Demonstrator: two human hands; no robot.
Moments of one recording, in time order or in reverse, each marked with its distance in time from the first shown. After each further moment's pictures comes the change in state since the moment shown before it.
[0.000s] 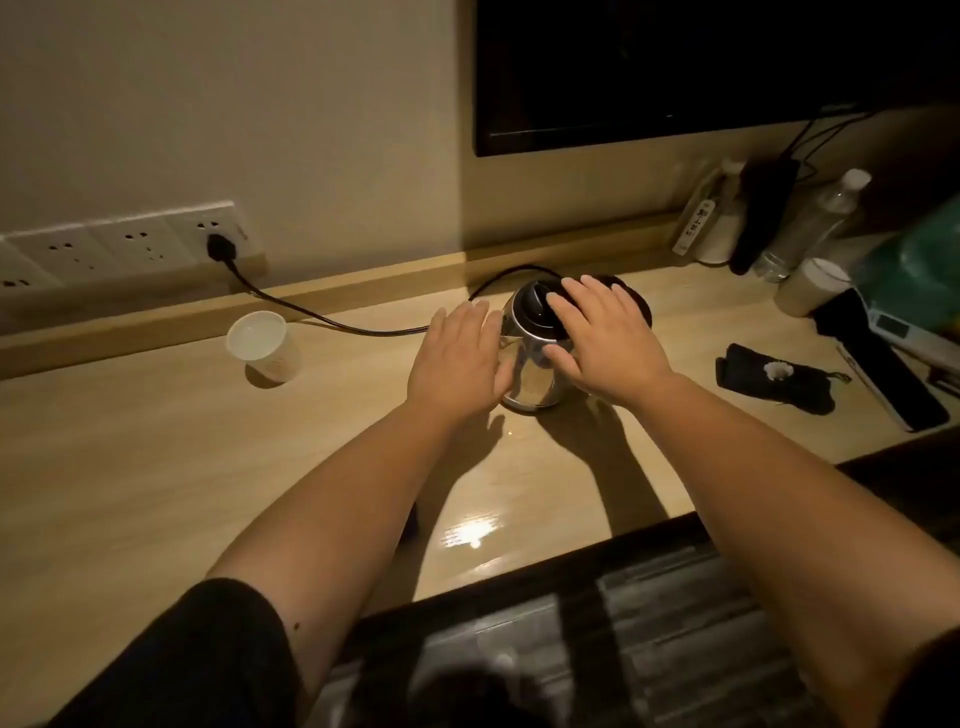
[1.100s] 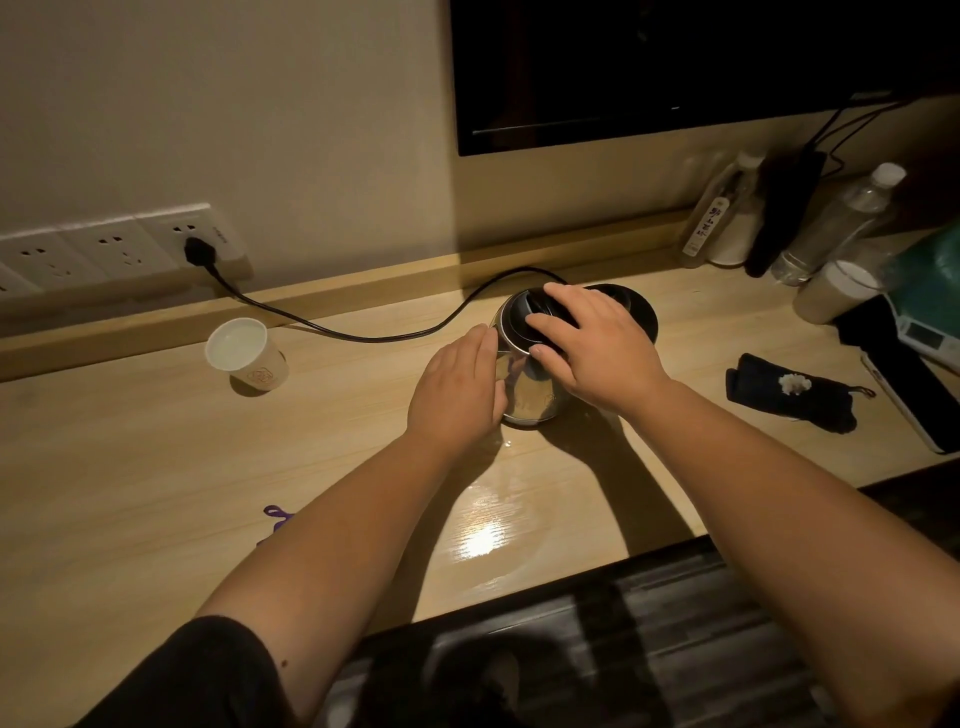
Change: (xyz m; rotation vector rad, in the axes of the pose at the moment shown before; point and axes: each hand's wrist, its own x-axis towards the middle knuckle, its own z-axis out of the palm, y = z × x) left_hand 0.003 0.017 0.026 -0.161 0.053 -0.052; right_hand 0.017 0.019 0.014 0.138 0.108 -0.115
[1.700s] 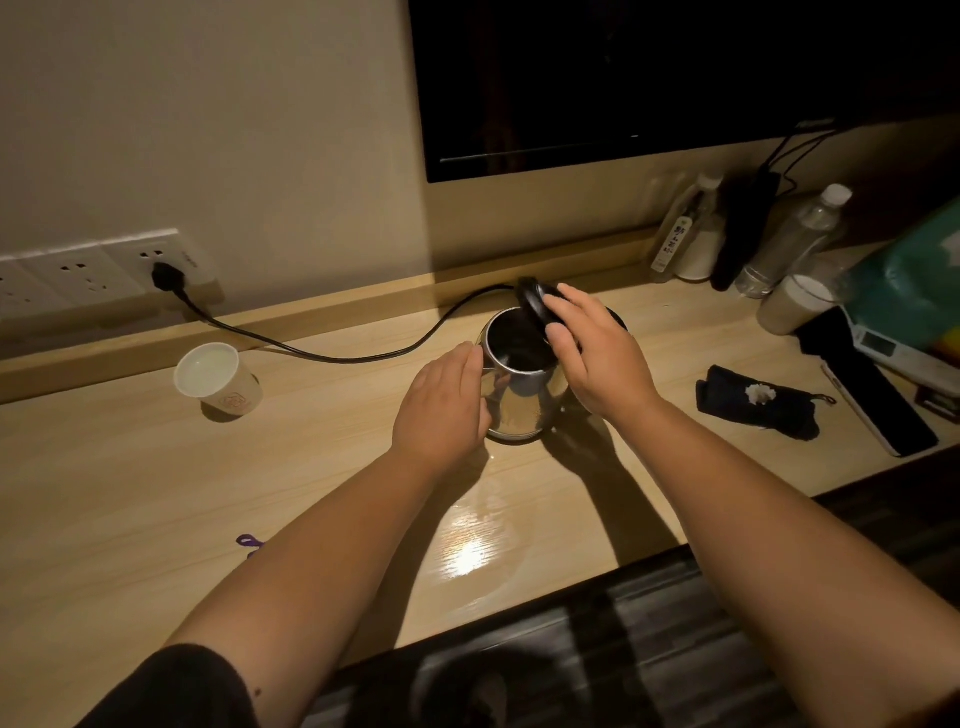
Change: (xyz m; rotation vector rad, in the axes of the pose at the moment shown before) left_hand 0.007 0.007 0.001 0.009 -0.036 0.023; right_hand -0.008 0.010 -0.013 0.442 0.096 0.338
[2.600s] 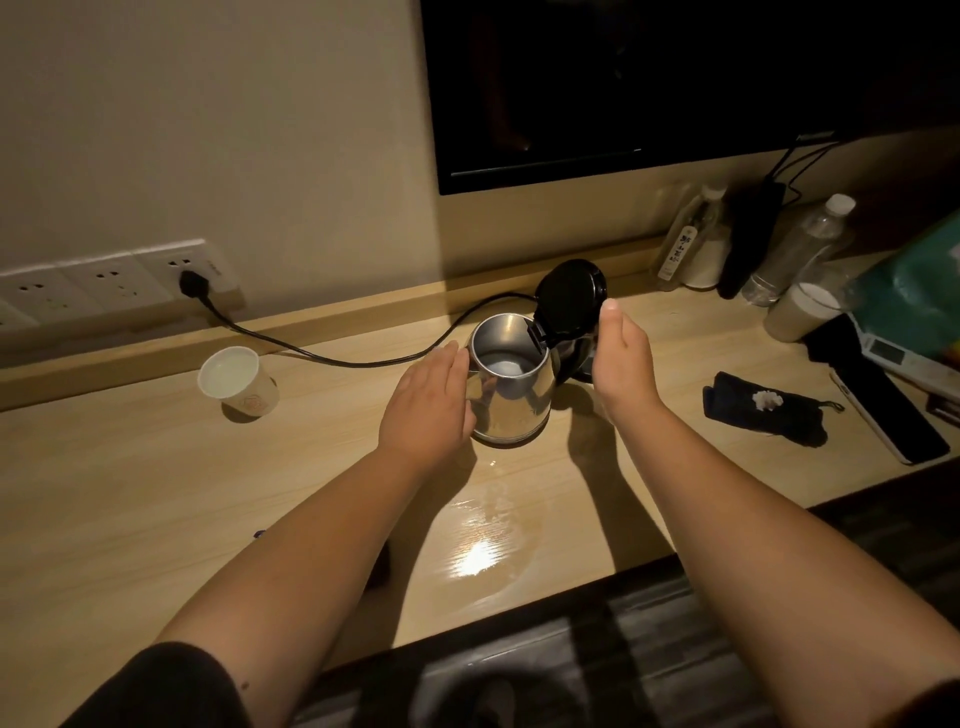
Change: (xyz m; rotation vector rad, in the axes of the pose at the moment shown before) left_hand -0.005 -0.024 -0.010 0.086 -0.080 -0.034; right_hand 0.003 -0.008 0.005 0.600 0.229 0.514
